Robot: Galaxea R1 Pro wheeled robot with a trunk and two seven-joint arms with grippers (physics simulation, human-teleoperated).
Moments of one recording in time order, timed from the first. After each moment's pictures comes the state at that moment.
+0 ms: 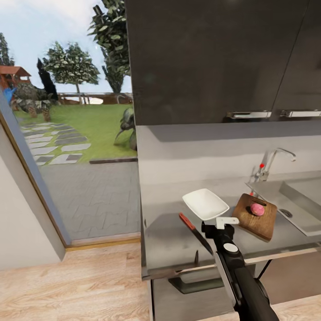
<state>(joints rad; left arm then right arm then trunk) 0.02 0.04 -0.13 -0.26 0.14 -0.70 0.12 -0.37 0.08 0.02 -1.29 0.09 0.40 -0.20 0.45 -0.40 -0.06</state>
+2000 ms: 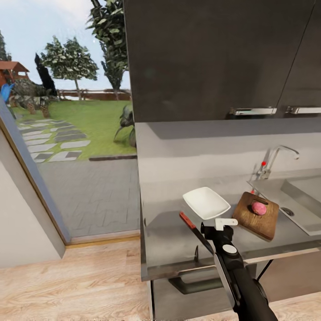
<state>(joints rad) 0.02 0.04 -0.13 -0.26 0.14 -0.70 0.12 -0.37 0.08 0.02 -1.27 0.09 0.38 -0.21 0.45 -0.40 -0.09</state>
